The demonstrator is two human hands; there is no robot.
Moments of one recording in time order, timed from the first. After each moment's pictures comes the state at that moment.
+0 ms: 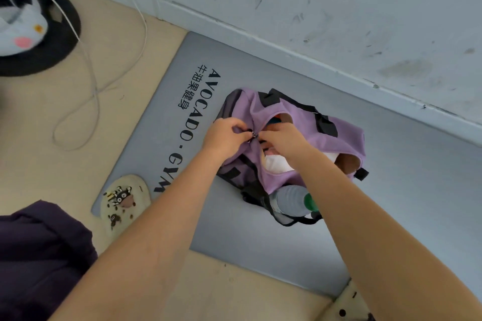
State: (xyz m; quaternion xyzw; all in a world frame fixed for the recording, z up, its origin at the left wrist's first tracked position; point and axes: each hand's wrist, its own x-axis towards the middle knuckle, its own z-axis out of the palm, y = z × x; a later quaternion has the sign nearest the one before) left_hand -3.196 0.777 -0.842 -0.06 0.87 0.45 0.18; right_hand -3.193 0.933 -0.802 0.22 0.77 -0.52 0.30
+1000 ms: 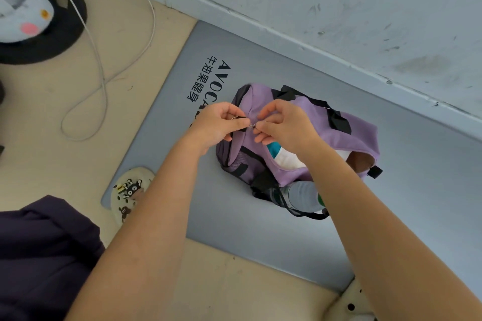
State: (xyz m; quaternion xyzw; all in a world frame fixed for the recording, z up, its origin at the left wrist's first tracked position) left_hand -3.198 0.722 -0.814 -0.10 0.72 0.64 0.26; right_hand -3.190 0.899 -0.766 0.10 0.81 -0.52 0.24
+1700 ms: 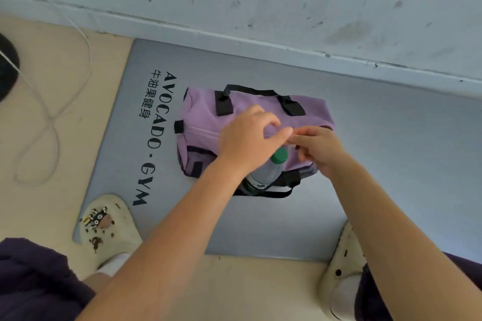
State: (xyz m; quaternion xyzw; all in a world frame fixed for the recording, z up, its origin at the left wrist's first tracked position) left_hand -3.147 0.868 -0.755 0.20 0.90 0.37 0.10; right_hand -3.110 1.053 -0.773 0.33 0.74 -0.57 0.15
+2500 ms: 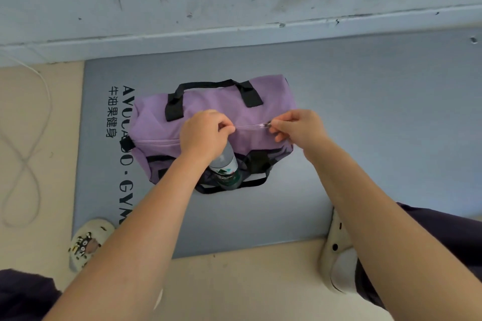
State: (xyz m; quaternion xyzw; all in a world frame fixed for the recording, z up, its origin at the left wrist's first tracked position) left_hand -3.162 0.899 -0.802 0.21 0.94 0.22 0.12; right_hand -3.080 1.104 -0.793 0.37 0.71 -0.59 0.08
